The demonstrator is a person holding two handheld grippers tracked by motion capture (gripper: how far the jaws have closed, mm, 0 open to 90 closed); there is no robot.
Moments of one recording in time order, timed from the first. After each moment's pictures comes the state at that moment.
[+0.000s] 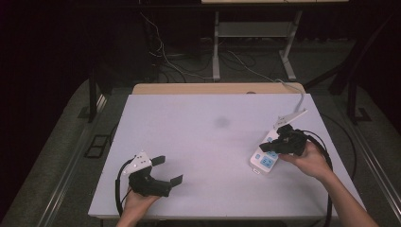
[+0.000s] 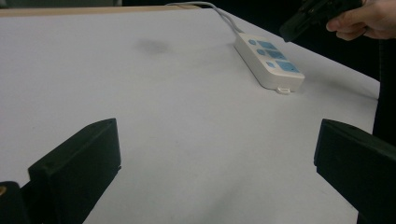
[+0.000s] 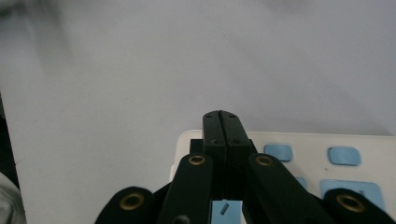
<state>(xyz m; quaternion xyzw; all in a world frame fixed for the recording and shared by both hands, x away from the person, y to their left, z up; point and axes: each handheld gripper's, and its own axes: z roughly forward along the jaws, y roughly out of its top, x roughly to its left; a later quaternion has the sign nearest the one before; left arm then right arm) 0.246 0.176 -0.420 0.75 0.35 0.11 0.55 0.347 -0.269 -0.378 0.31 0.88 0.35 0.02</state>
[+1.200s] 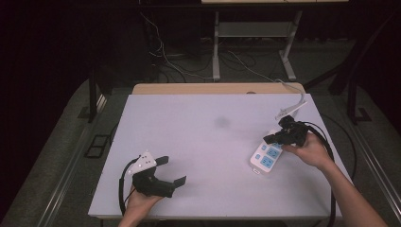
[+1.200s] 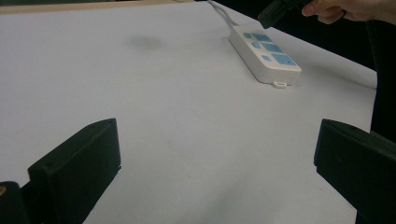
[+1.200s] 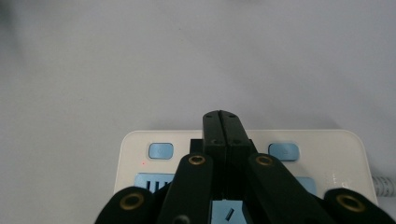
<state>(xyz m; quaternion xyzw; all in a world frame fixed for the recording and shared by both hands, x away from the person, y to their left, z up) 0.247 0.168 -0.420 0.77 0.34 0.10 0.54 0.380 -0.282 -0.385 0.33 0.89 0.32 0.02</state>
